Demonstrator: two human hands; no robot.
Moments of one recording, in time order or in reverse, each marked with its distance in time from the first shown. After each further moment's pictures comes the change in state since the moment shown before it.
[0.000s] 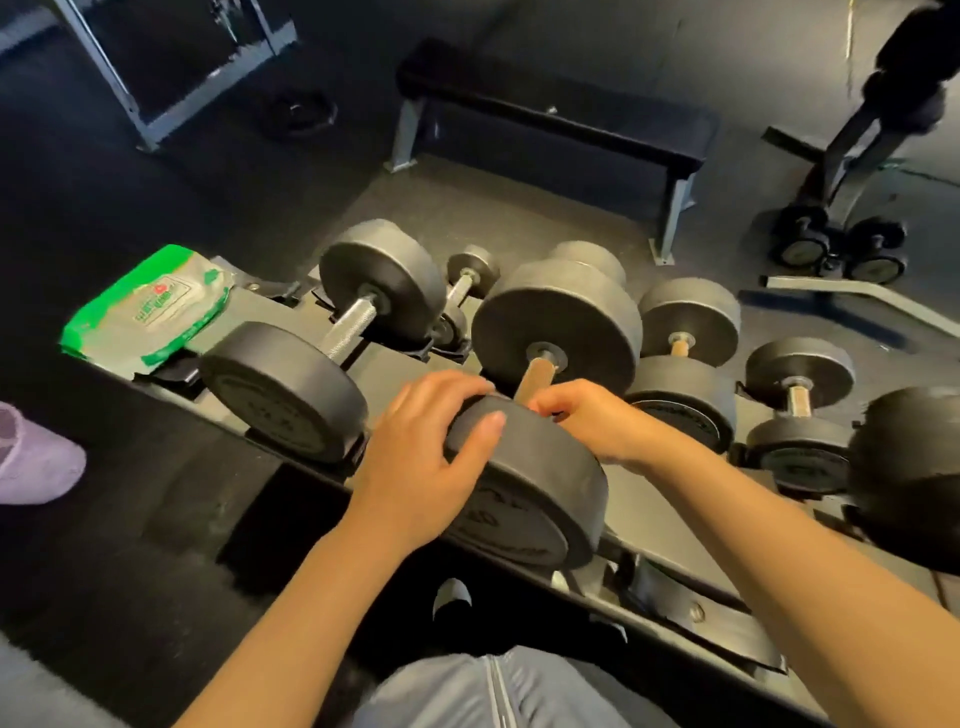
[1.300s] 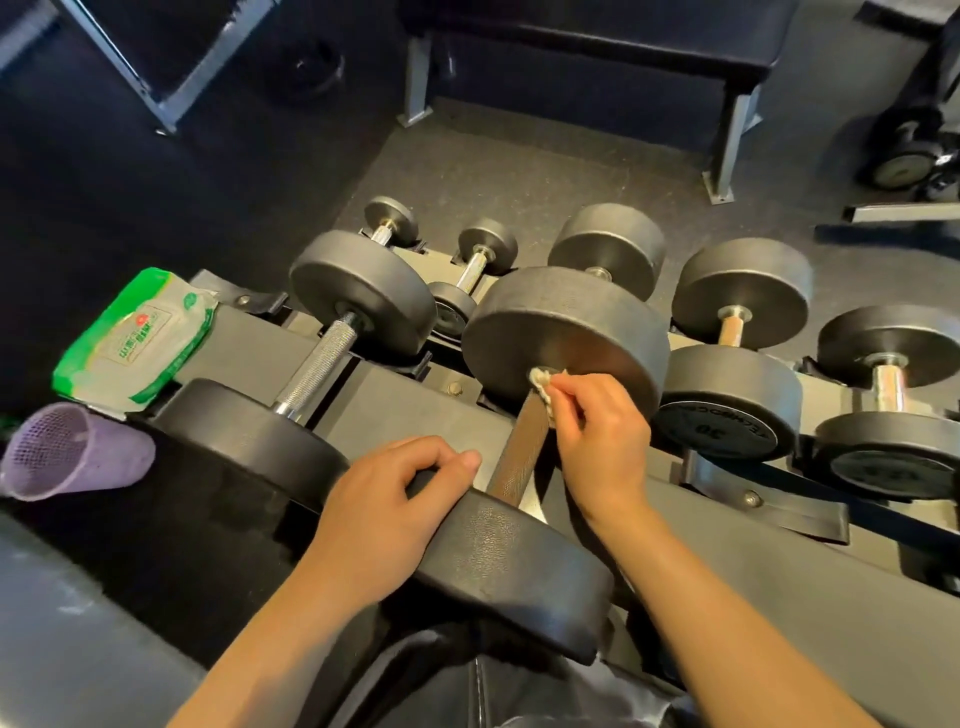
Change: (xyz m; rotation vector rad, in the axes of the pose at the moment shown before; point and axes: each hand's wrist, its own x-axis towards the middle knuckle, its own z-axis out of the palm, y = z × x) left_hand 0.044 -0.002 0.003 -0.077 -0.286 -0.329; right_hand 0.053 0.051 0.025 -0.057 0.979 -0.177
